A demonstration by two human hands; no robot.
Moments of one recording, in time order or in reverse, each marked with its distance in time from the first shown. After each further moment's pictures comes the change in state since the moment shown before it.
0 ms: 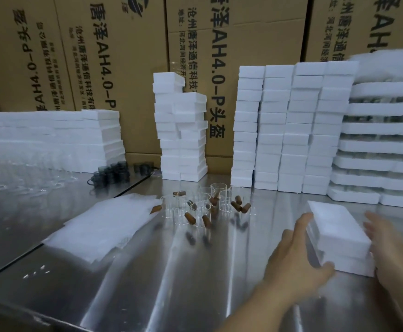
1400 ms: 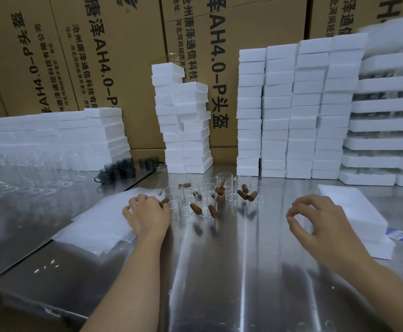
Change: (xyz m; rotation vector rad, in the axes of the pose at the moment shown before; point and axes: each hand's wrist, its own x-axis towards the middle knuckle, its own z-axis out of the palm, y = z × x) left_hand -0.016 -0.148 -0.254 0.989 0.668 -0.688; right_hand -0.084 0.001 0.068 -0.684 -0.316 -1.071
